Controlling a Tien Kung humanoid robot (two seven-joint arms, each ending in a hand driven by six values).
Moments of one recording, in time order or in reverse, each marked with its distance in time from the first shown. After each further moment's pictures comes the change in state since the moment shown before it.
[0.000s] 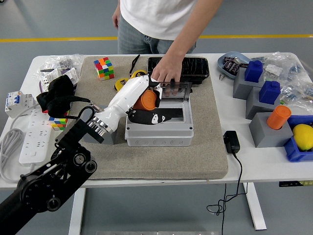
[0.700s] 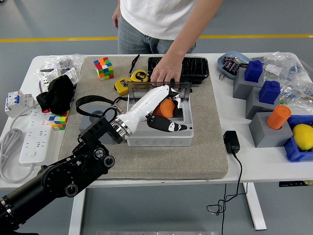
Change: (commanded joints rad) left arm -0.160 -0.049 0.192 0.222 -0.187 0.002 -0.024; right arm 0.018 -0.021 -0.041 0.000 0.014 -0.001 -0.006
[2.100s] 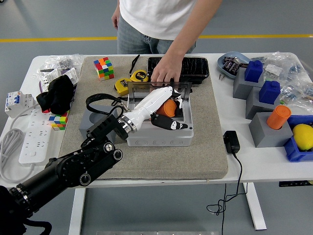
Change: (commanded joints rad) left arm -0.076 -0.066 0.025 0.227 0.013 0.036 -0.070; right arm 0.015 -0.002 0.002 0.000 0.003 0.004 0.002
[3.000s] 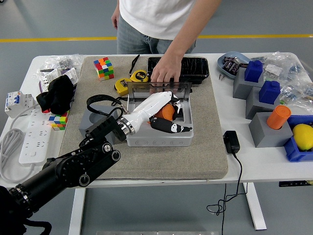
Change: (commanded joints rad) left arm 0.008 0.000 -0.011 0.022 0.046 -0.063 -0.008; right arm -0.003 0.004 -0.004 0.000 0.004 -0.002 0.001
